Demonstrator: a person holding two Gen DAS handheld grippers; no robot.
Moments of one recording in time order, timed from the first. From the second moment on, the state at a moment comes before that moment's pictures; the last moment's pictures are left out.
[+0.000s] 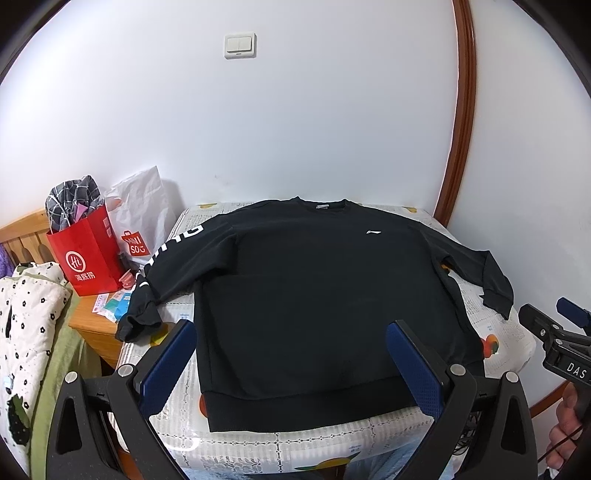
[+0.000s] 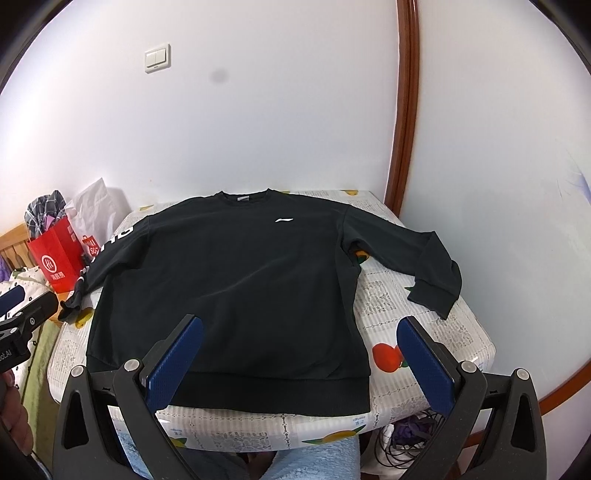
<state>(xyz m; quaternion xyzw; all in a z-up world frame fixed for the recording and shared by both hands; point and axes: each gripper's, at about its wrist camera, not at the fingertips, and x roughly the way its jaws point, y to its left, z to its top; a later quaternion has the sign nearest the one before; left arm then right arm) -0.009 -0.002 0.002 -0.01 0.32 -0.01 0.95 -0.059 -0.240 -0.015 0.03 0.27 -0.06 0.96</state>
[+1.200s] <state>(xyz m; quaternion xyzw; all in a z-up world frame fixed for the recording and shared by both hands) -0.010 -0.005 0.002 -0.01 0.32 -0.02 0.95 -0.062 -0.244 -0.016 0.05 0.27 -0.06 0.96</state>
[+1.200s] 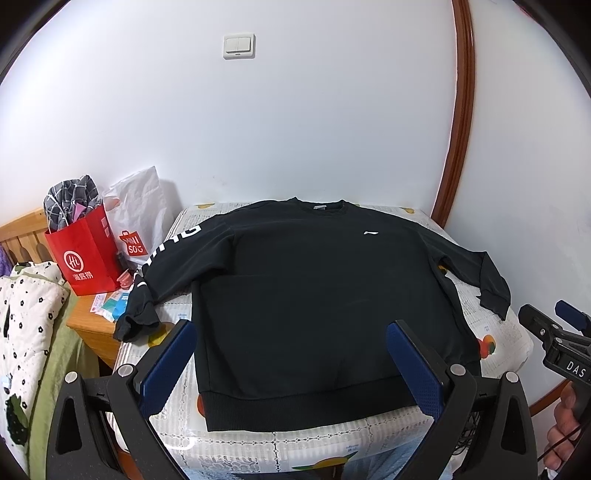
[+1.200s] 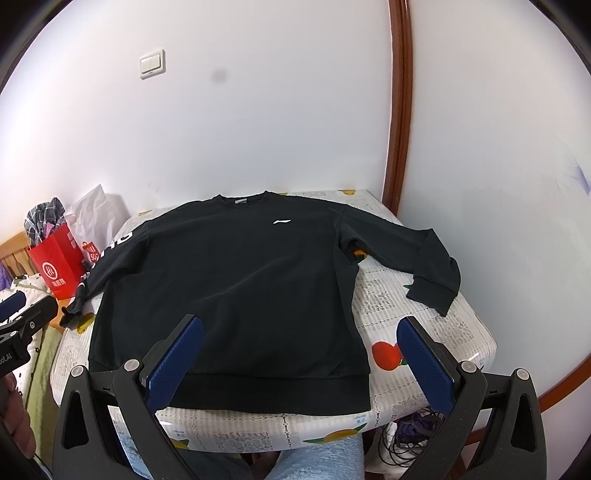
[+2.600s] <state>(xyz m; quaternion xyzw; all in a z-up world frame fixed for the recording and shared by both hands) 0.068 0.061 -0.087 -0.02 0.39 0.04 0.92 0.015 -0.215 -0.077 0.02 0.32 -0.04 0.95</state>
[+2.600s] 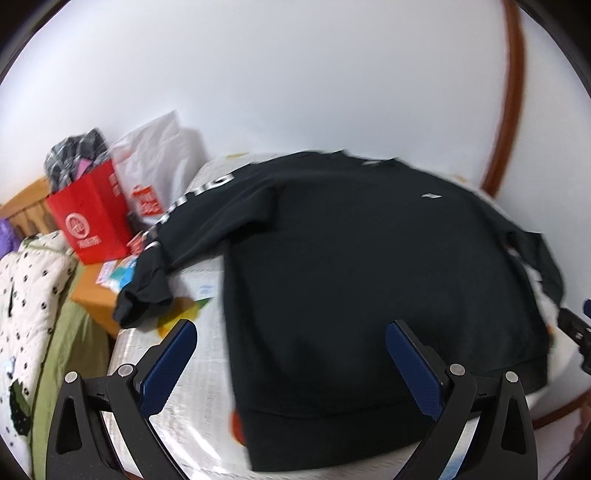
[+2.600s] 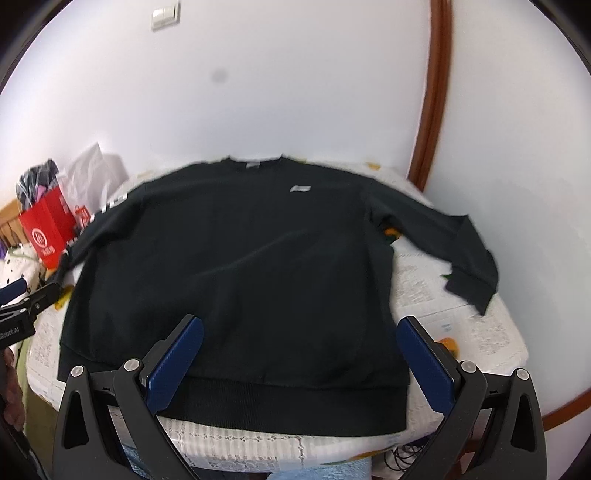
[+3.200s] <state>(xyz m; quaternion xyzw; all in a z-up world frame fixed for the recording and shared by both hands) 0.112 0.183 -0.153 -0.05 0.39 0.13 0.91 0.100 -0.163 -0.141 -0.03 0.39 0.01 0.92</state>
